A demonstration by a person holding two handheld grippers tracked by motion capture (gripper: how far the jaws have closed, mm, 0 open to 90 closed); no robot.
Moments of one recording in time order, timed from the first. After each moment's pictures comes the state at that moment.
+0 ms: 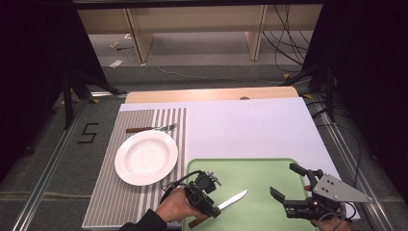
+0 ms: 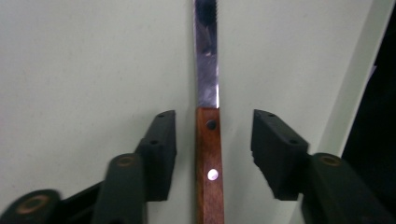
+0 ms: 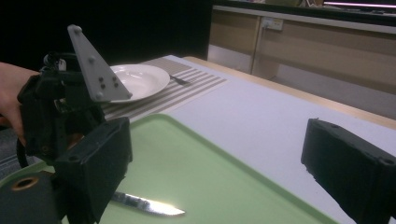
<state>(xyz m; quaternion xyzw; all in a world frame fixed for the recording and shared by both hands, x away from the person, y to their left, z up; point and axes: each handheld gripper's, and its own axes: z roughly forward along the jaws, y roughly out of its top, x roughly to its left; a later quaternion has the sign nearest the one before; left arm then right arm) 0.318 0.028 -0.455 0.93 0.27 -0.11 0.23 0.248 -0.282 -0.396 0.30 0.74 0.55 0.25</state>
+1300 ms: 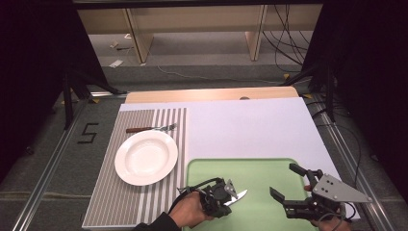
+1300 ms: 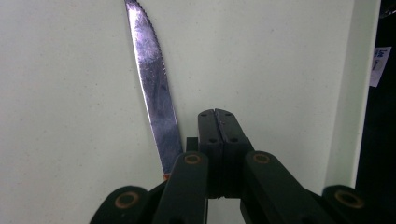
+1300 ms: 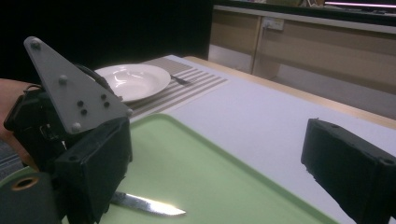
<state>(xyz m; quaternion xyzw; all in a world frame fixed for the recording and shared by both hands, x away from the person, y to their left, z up) 0.300 -0.011 -0.459 0.96 0.15 -0.05 0.24 0.248 -0.281 -0.396 0.30 0.74 0.55 0.25</state>
